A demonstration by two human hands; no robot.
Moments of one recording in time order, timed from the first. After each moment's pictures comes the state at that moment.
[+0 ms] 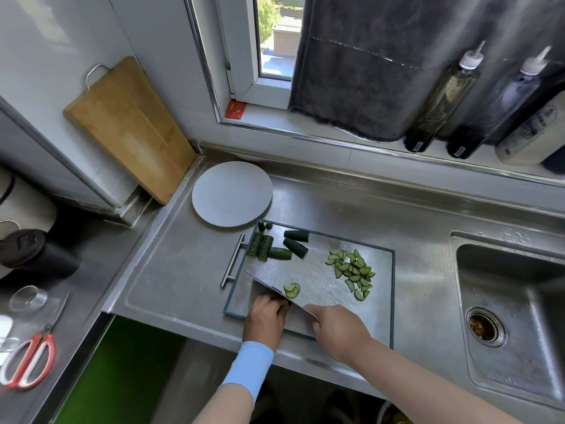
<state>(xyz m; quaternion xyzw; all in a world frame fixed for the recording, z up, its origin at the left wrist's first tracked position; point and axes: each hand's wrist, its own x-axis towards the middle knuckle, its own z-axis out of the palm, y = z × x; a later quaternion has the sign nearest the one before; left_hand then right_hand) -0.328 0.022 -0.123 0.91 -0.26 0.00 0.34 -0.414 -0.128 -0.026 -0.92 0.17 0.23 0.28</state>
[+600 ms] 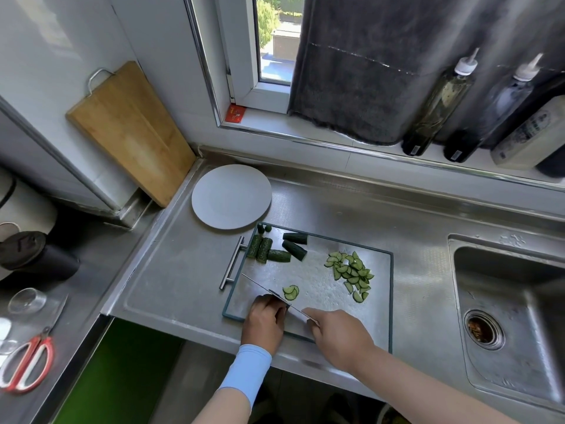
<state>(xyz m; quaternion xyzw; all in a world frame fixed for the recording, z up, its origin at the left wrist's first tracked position) -0.332 0.023 -0.110 0.92 -0.24 -0.02 0.31 -0.425 -0.125 -0.021 -0.93 0.16 0.18 0.28</state>
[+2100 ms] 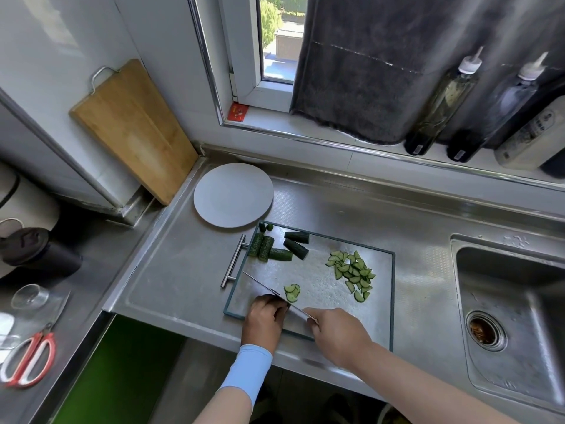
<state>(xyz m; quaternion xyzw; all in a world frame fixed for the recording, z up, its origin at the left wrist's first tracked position) -0.333 0.025 -0.113 0.91 -0.24 0.00 0.35 -0.420 -0.124 -0.021 -0.92 0.16 0.22 0.29</state>
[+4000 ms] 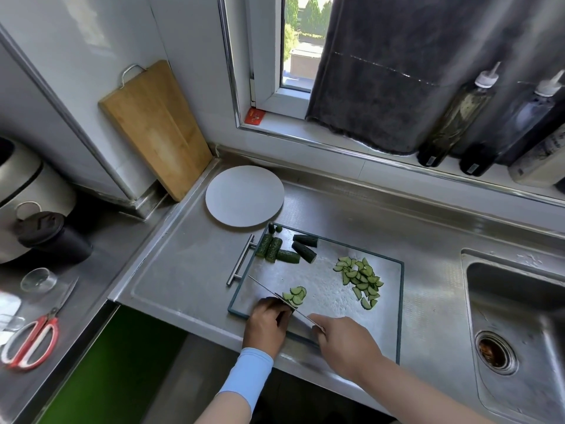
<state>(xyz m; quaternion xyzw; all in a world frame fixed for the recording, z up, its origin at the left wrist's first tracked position) -0.337 0.034 -0.127 0.90 -0.23 0.01 0.37 -0.432 -0.120 -0.033 -0.94 0.14 0.18 0.27</state>
